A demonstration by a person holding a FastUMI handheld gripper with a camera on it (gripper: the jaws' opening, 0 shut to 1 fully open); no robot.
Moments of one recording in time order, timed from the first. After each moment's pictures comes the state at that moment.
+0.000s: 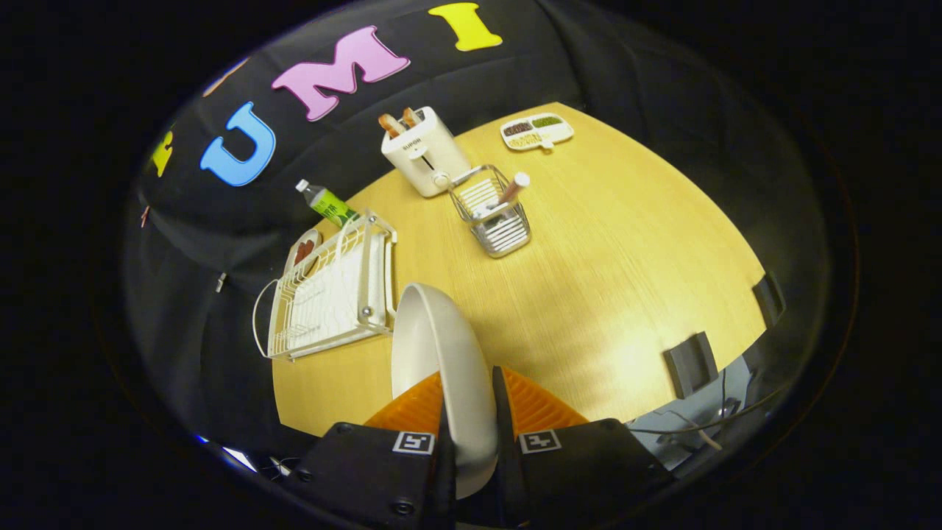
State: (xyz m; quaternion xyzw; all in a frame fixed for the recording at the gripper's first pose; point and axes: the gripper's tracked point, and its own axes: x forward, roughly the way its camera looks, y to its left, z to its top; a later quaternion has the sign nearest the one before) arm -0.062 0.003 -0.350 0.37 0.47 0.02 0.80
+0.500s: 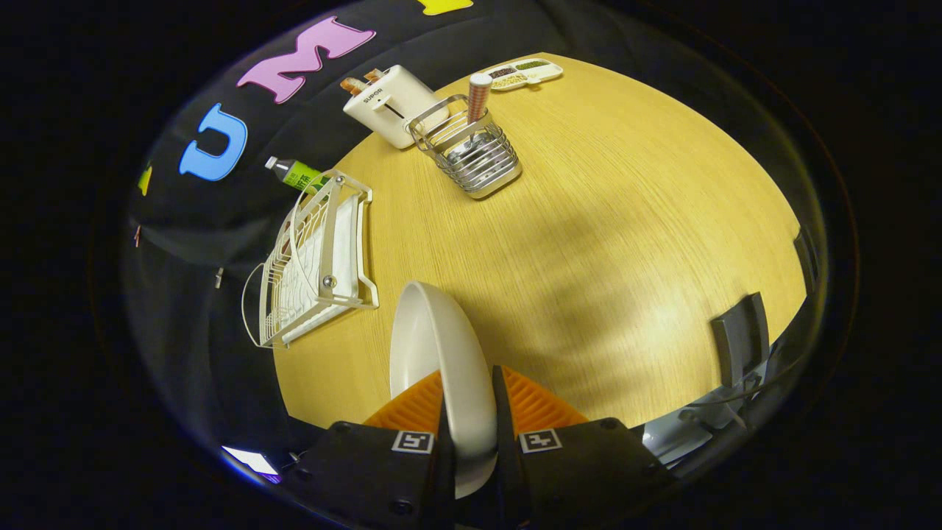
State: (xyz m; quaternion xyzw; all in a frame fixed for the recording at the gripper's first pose) arm -0.064 0.027 -0.401 0.41 0.51 0.05 0.75
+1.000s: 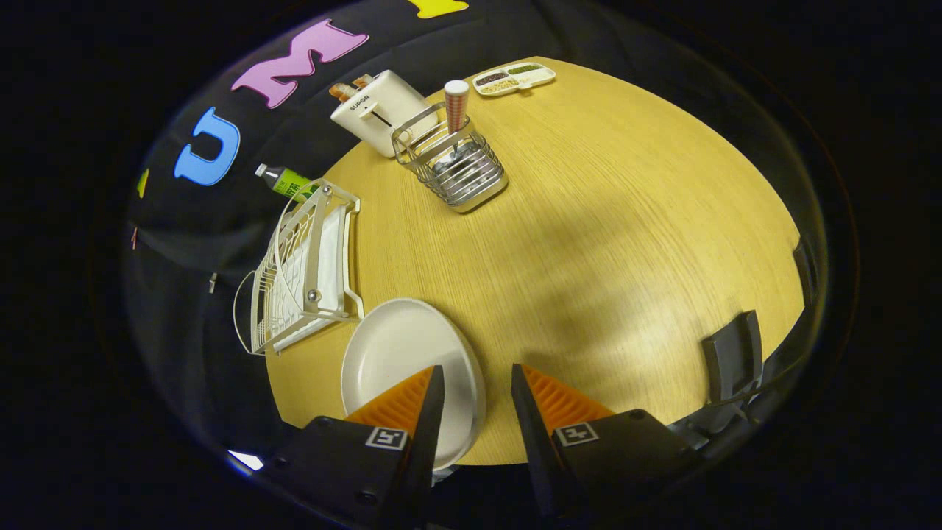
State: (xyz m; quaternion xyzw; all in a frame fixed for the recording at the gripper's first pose) arm -0.052 0.005 -0.410 0.38 0.50 0.04 0.78
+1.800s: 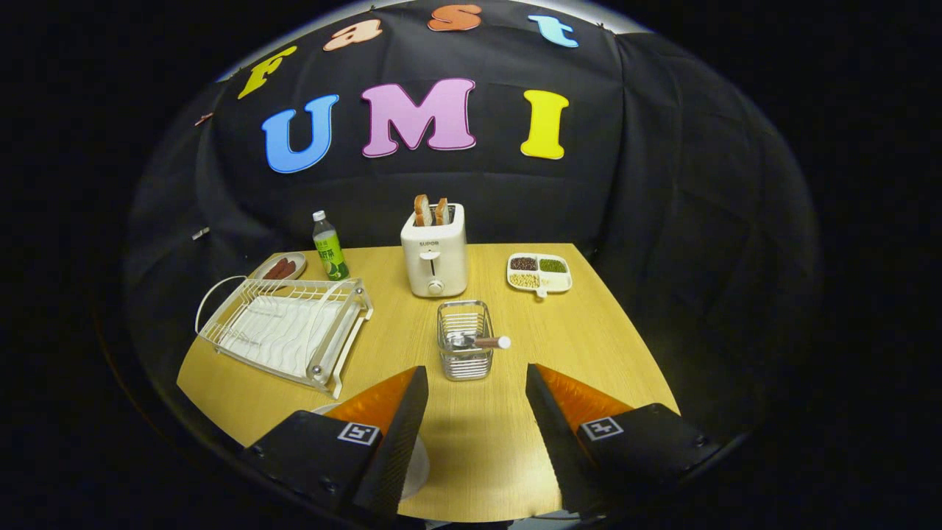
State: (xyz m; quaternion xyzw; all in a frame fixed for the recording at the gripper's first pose) arm 0.029 -0.090 -0.280 0.14 0.26 -0.01 0.96
